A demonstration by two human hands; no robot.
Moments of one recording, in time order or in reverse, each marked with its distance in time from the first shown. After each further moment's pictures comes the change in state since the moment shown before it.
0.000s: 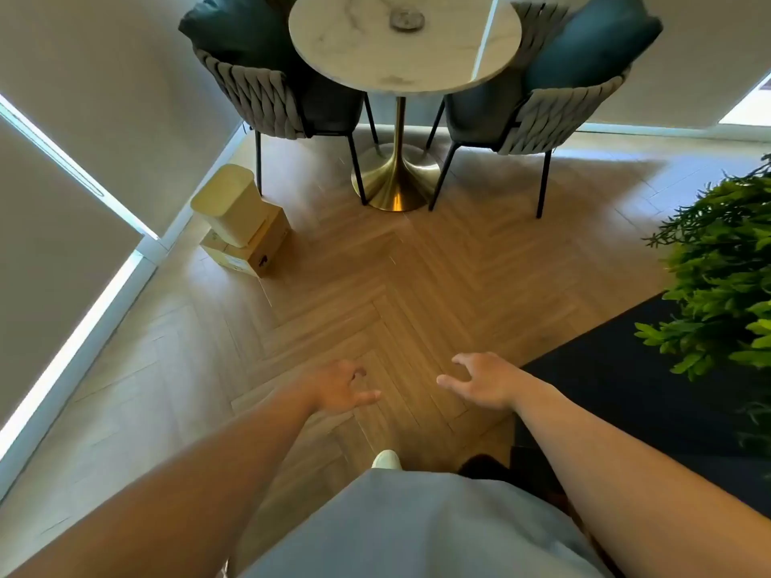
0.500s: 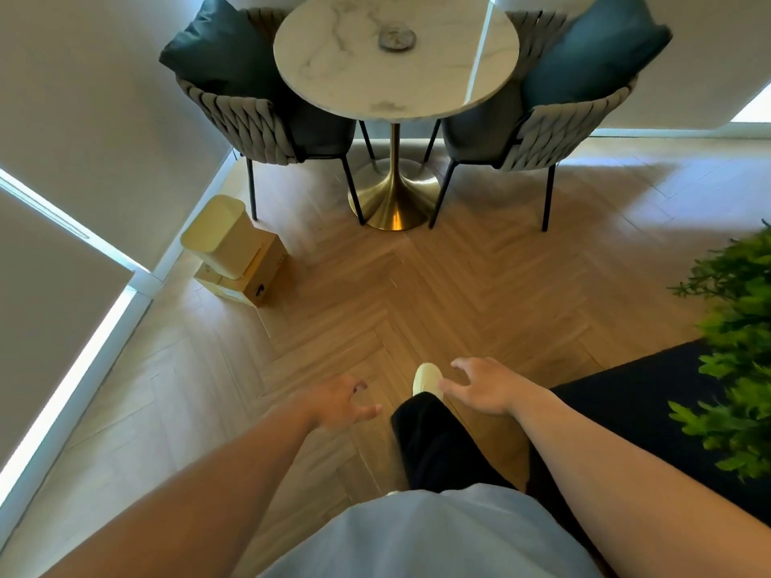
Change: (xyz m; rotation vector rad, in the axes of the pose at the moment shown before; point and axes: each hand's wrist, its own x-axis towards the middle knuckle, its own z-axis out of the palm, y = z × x) left_hand 0.078 0.001 -0.073 -0.009 -0.072 -0.042; right_hand 0.084 -0.001 -0.076 0.068 0.004 0.008
